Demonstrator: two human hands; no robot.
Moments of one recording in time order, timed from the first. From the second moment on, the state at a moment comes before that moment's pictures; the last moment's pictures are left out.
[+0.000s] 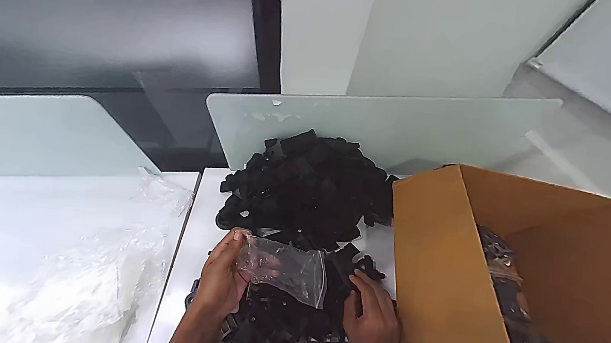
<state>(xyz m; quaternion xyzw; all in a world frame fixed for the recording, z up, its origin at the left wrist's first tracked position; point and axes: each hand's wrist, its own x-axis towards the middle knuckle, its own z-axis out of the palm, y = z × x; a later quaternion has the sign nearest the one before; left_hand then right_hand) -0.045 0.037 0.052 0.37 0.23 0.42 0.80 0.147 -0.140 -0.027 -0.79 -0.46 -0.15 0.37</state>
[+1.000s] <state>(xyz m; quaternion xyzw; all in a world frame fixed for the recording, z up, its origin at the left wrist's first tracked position) -0.210 0.346 -0.047 0.80 0.60 0.03 0.10 -0.060 0.292 -0.059 -0.73 -0.52 0.40 0.19</state>
